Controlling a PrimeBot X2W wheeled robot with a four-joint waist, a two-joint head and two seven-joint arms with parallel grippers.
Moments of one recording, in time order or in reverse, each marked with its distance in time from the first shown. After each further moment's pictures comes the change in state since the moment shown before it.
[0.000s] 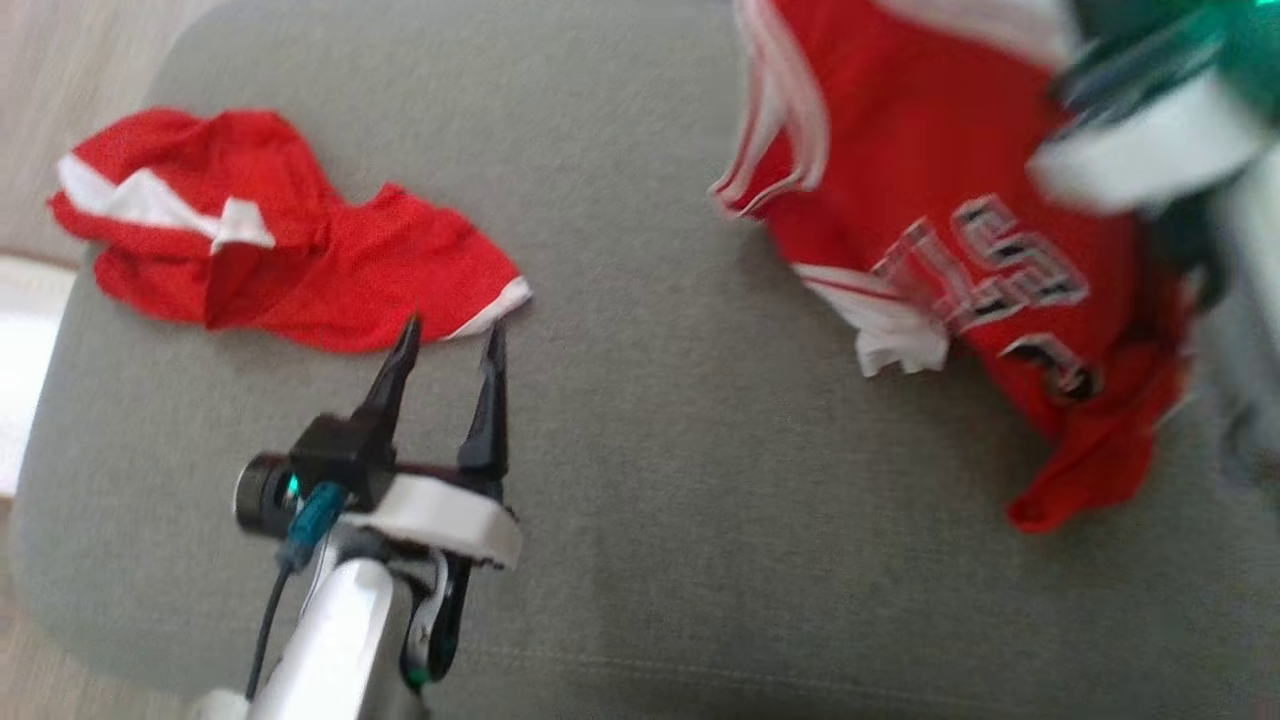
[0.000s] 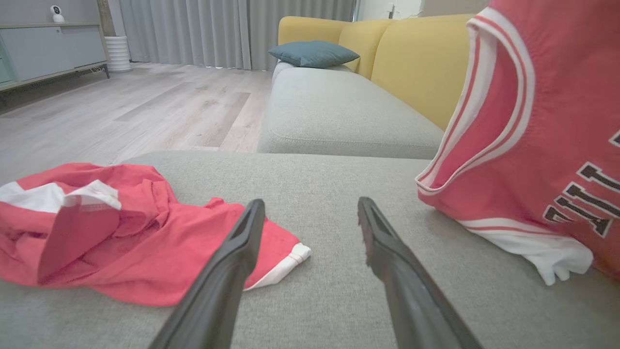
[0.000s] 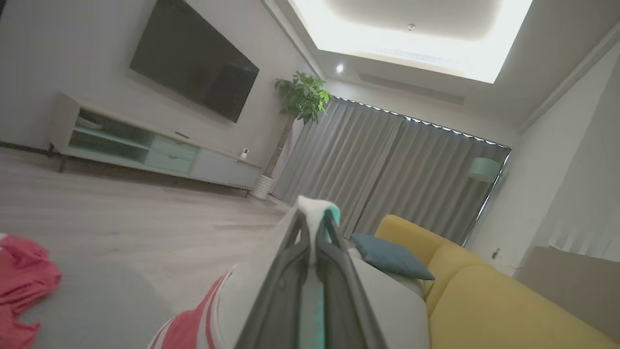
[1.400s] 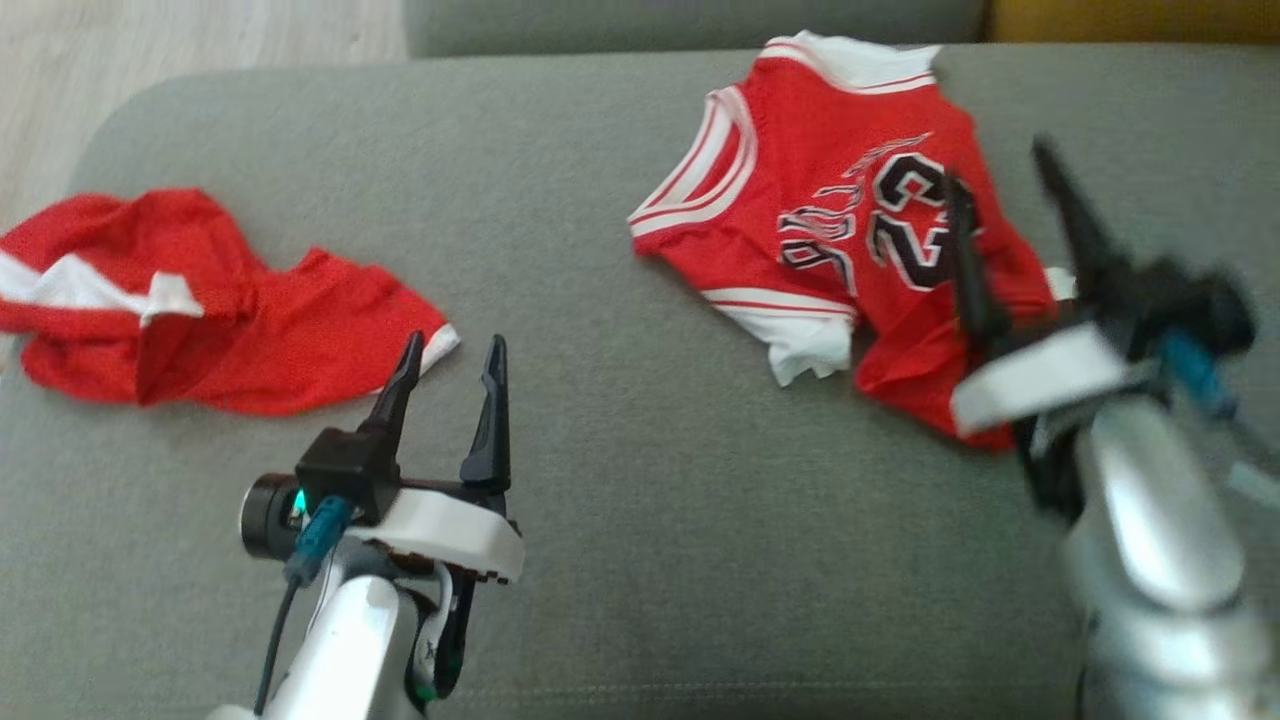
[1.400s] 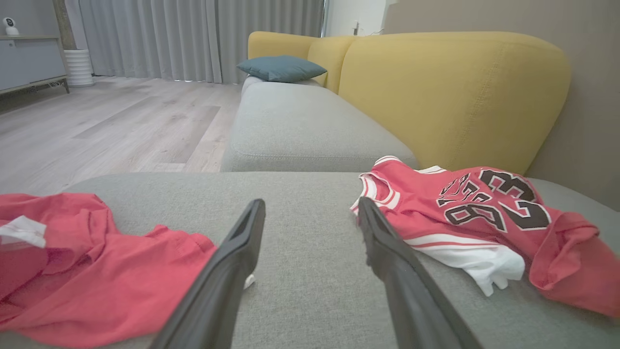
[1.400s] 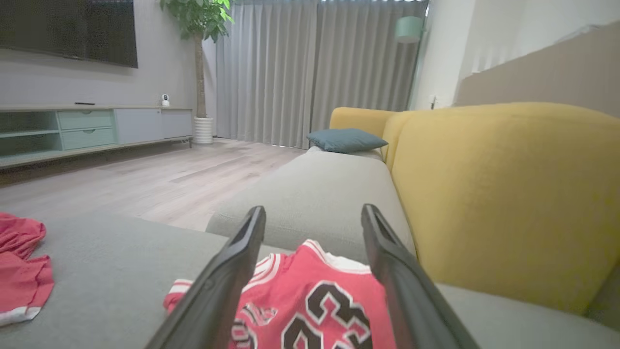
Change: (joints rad) left arm 0.001 -0.002 -0.025 0.008 -0.016 0.026 0.000; right arm 0.279 0.219 -0.227 0.294 -0.070 0.000 -0.112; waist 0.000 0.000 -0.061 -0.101
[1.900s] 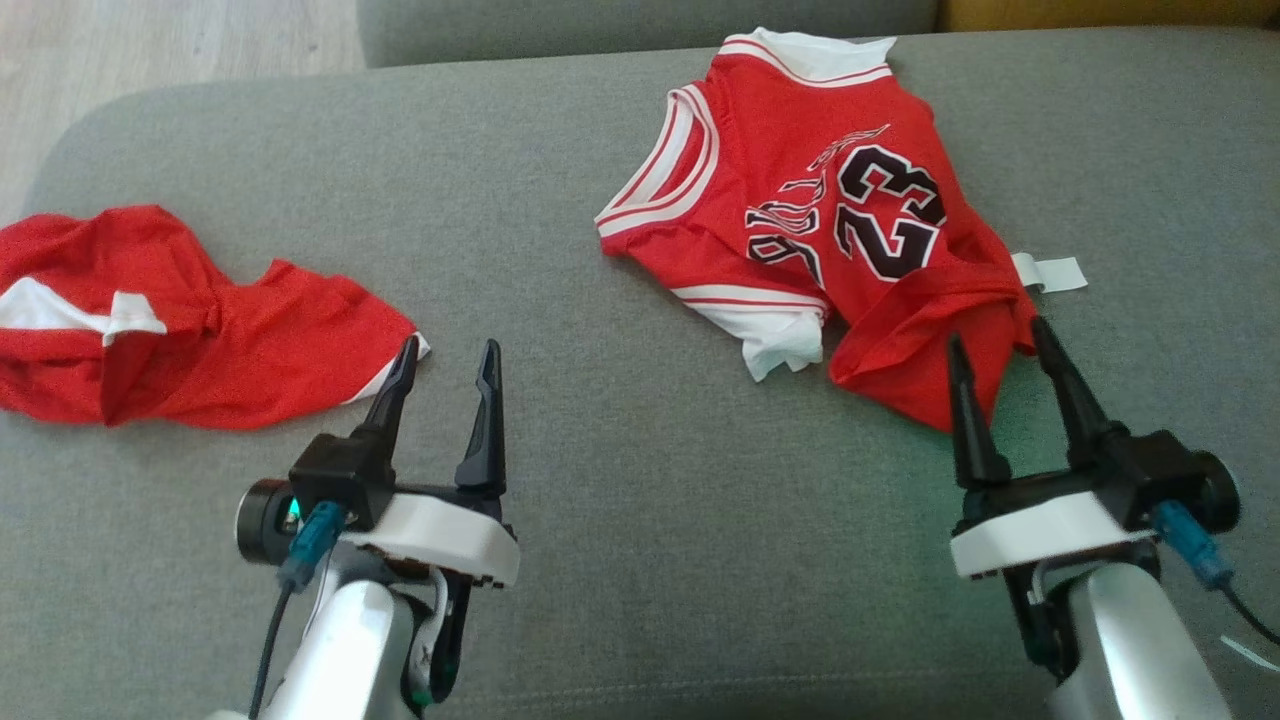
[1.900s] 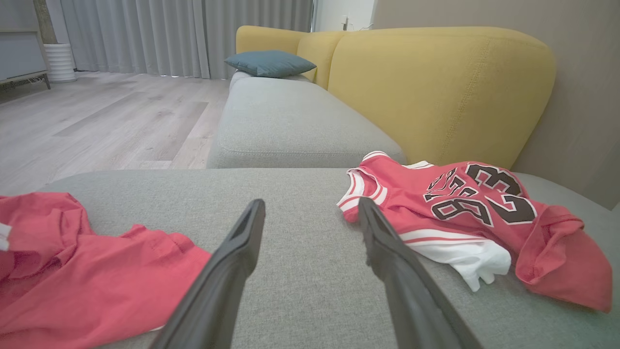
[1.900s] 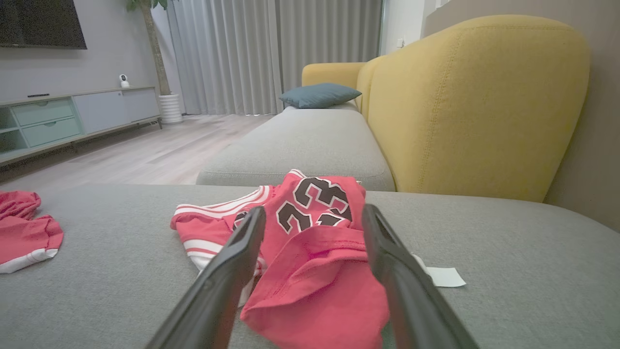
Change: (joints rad) left arm 0.018 0.000 0.016 -0.009 0.000 -0.008 0.000; right arm 0.378 0.111 -0.109 -0.201 -0.023 0.000 0.000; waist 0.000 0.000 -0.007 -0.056
